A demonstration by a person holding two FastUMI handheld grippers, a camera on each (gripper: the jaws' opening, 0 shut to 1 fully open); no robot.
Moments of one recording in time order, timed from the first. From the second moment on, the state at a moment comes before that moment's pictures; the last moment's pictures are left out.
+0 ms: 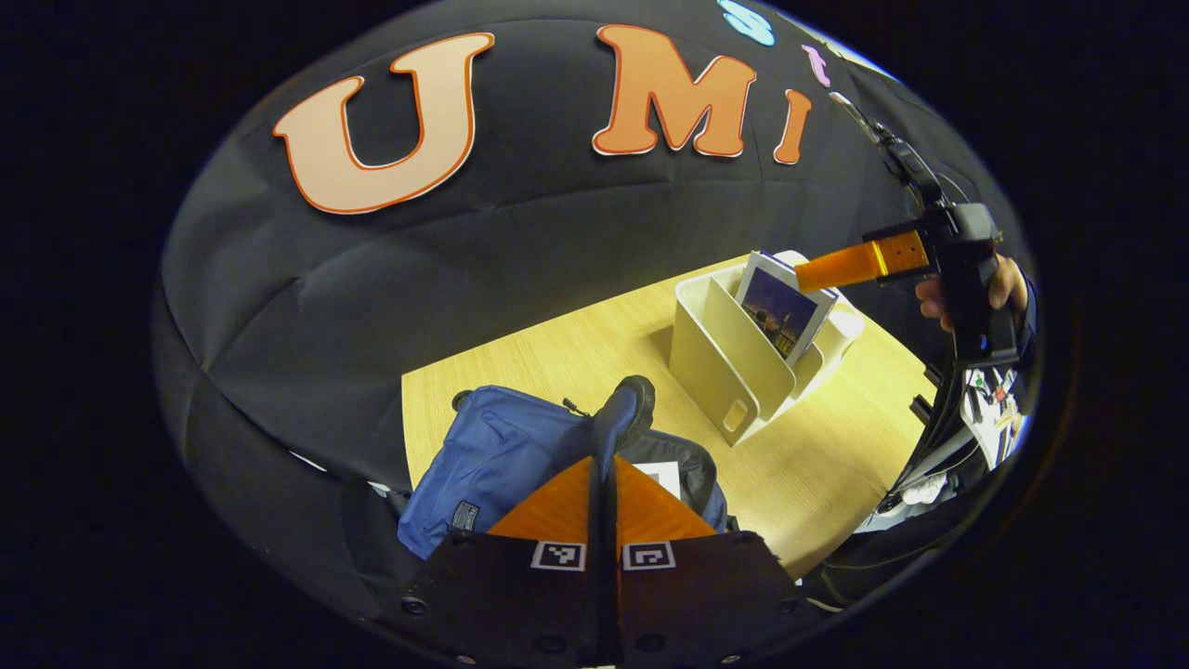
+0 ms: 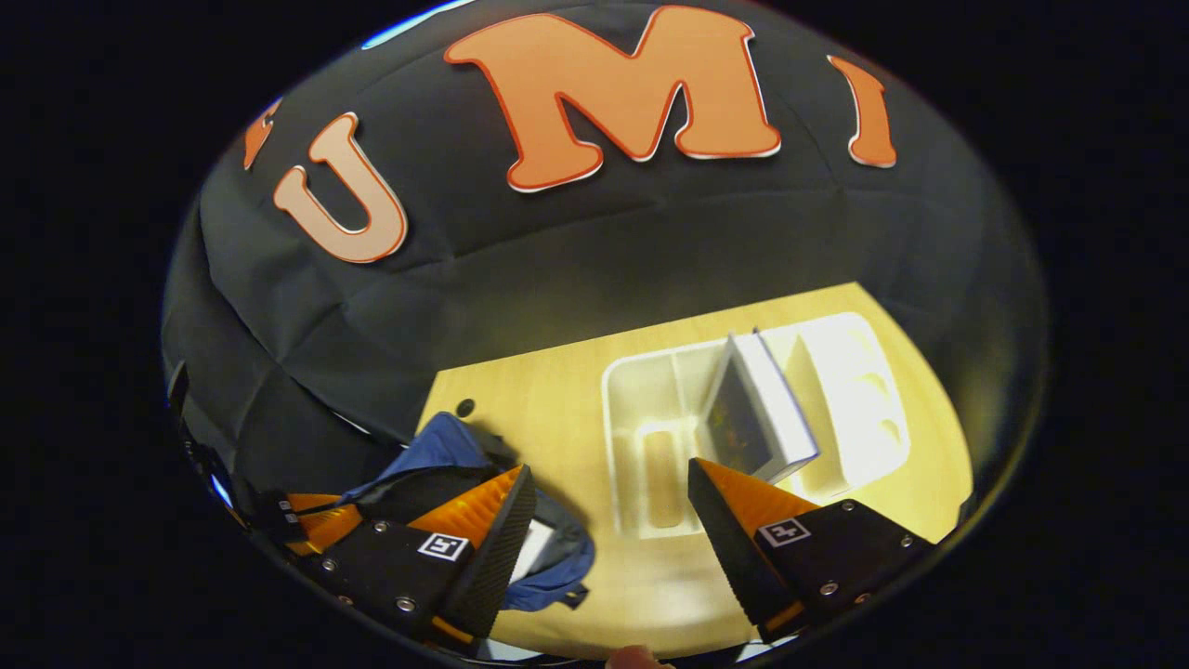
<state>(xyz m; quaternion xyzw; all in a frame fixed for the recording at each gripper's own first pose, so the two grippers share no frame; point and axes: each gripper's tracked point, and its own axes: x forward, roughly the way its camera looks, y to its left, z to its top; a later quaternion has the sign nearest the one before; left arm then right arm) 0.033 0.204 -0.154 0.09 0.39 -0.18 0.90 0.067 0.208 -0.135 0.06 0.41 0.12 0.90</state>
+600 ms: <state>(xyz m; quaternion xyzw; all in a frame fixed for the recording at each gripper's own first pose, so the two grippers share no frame) 0.027 0.201 -0.162 0.08 0.40 -0.18 0.90 0.123 0.132 -0.175 -0.04 0.51 0.10 0.85</state>
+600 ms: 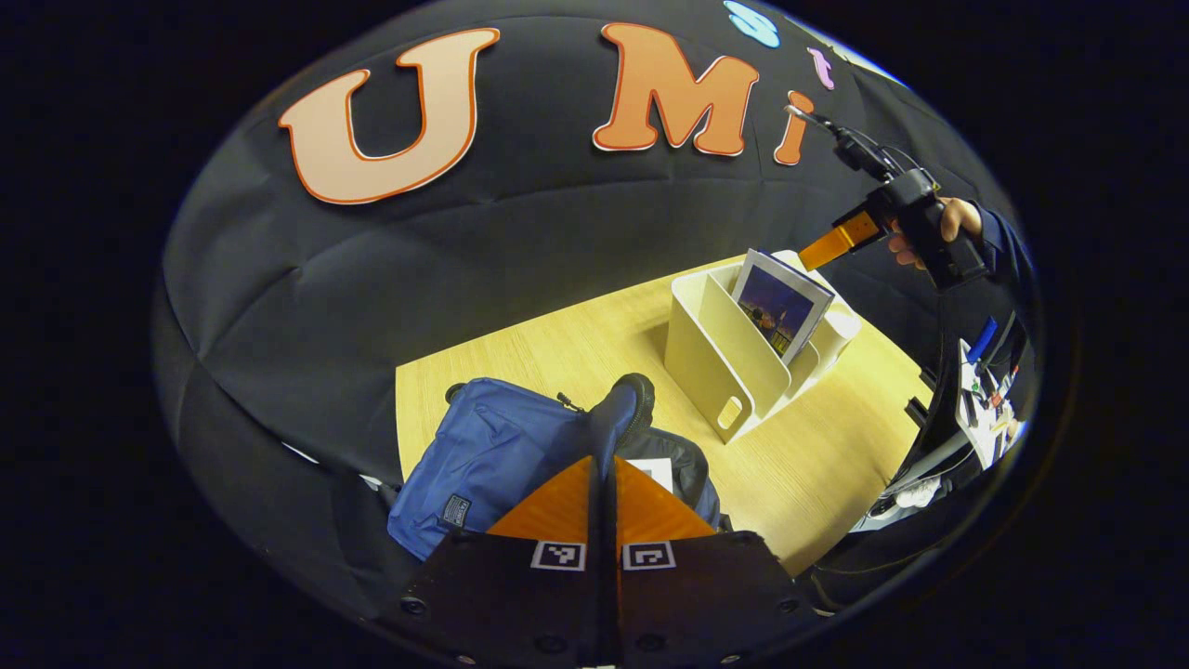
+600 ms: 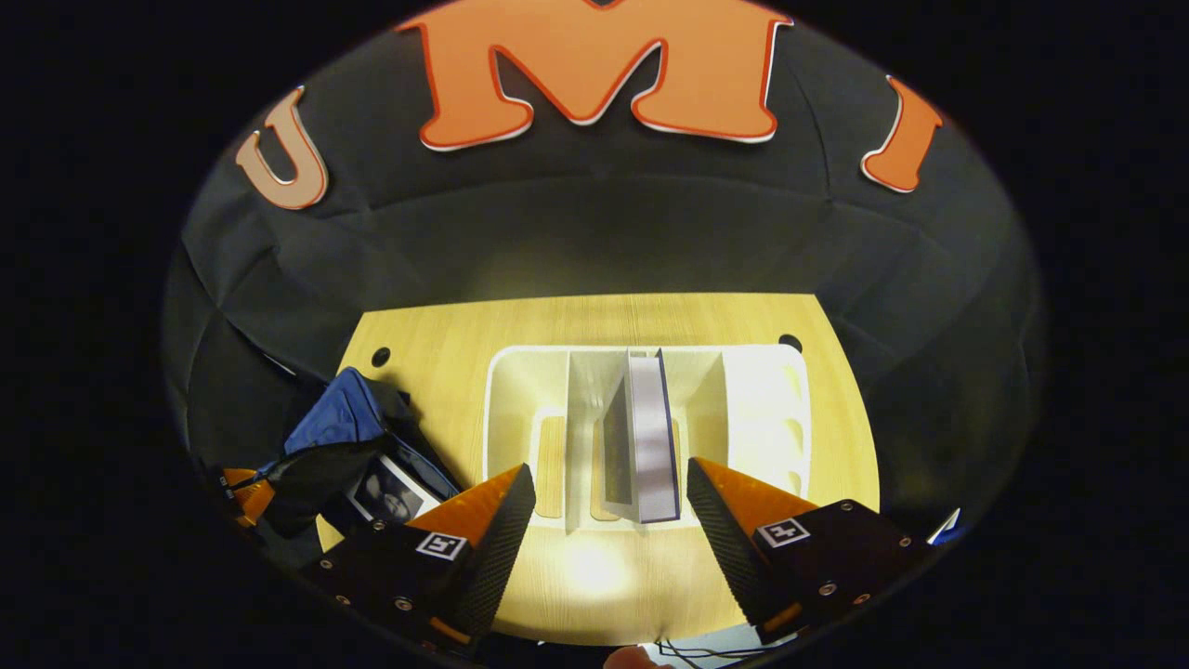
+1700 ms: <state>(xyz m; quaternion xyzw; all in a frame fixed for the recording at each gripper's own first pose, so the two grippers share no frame) 0.015 0.194 -0.178 0.03 0.41 -0.18 0.89 0.130 0.141 -0.258 -0.07 0.66 0.08 0.74</state>
